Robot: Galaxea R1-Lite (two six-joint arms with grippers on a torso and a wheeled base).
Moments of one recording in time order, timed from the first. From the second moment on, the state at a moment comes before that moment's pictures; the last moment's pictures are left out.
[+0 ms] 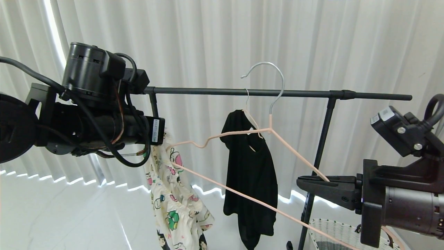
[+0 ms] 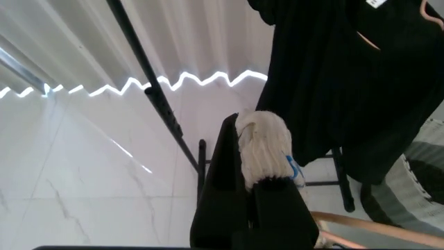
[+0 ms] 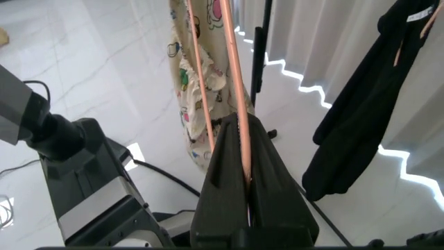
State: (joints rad) left arm -0.41 1.57 -1.20 0.20 0.25 -0.07; right arm 0.91 1.28 -0.73 -0.28 0.15 0.19
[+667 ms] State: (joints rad) left arm -0.38 1.57 -1.20 0.17 0.25 -0.07; right arm 0.93 1.30 -0.76 -0.28 0.15 0.19
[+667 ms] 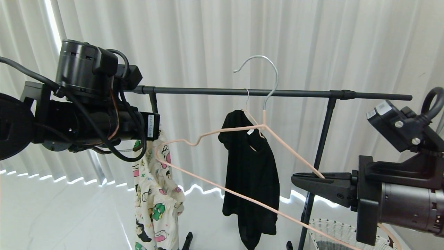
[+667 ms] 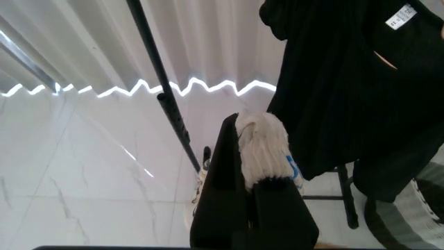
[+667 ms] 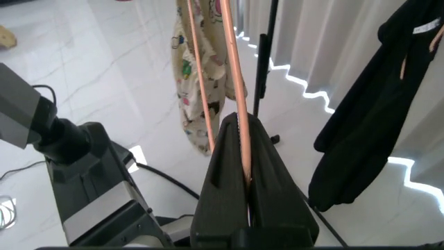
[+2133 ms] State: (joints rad) left arm -0.56 1.49 -1.25 0.16 0.25 -0.08; right arm 1.02 1.58 -0.85 -0.56 -0.02 0.21
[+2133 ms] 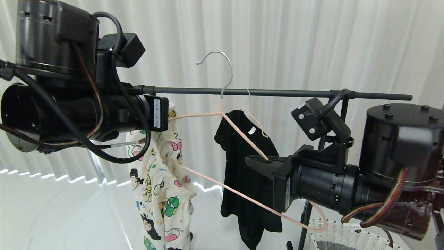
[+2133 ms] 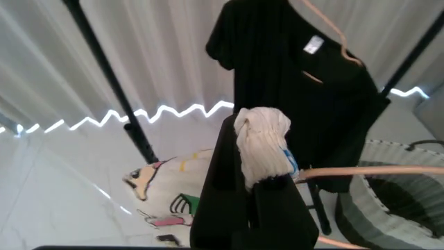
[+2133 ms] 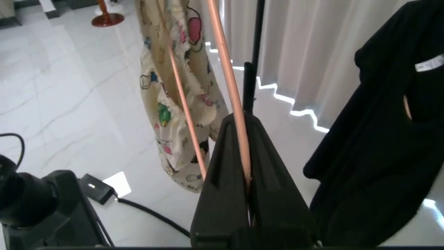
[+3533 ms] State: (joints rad) left arm -0.73 1.46 -1.31 0.16 0.26 -0.08; right arm 1.09 1.71 -0.94 -0.62 -0.19 0.25
